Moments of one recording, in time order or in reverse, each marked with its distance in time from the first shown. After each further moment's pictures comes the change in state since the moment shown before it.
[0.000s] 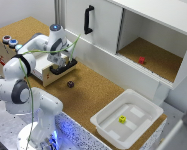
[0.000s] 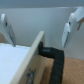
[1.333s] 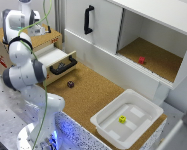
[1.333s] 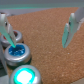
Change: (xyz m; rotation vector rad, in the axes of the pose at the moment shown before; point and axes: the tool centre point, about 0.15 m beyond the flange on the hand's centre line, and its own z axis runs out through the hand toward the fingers) arm 0.009 -0.295 -0.088 0.310 -0.155 -0.839
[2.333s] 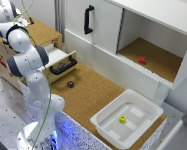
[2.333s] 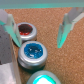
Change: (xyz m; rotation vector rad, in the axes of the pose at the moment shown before) arm 0.030 -0.042 0.030 -0.121 -0.072 -0.056
